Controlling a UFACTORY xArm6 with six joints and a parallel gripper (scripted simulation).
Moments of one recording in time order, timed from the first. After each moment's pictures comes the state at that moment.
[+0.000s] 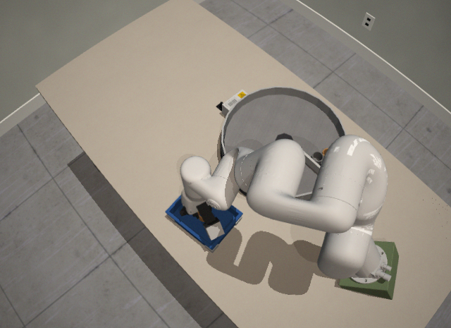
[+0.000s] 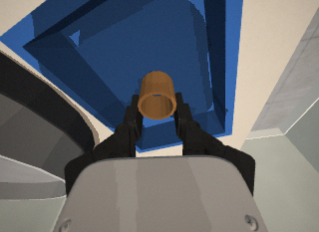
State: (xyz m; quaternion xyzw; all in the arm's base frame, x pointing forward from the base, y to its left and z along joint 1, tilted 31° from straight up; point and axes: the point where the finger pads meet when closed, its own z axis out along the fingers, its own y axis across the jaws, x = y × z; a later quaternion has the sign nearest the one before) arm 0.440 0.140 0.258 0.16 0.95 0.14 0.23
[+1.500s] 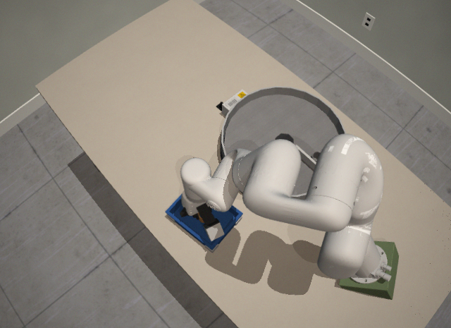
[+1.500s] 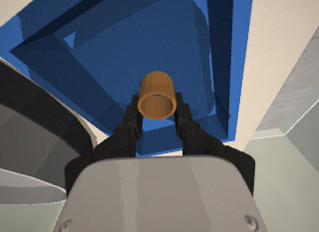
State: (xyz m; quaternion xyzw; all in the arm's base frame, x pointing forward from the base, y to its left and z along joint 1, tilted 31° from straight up) arm 0.445 0.142 0.250 0.16 0.95 0.14 0.23
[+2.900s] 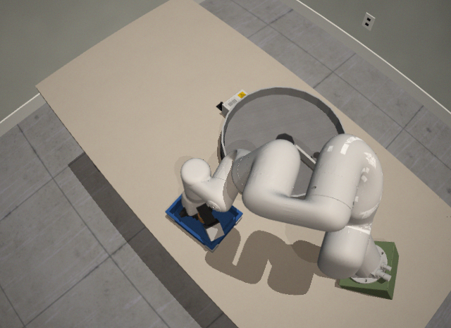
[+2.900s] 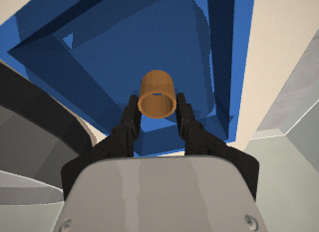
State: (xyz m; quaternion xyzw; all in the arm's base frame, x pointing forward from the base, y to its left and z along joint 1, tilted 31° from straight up) arm 0.446 0.142 0.249 0.16 0.95 0.14 0.23
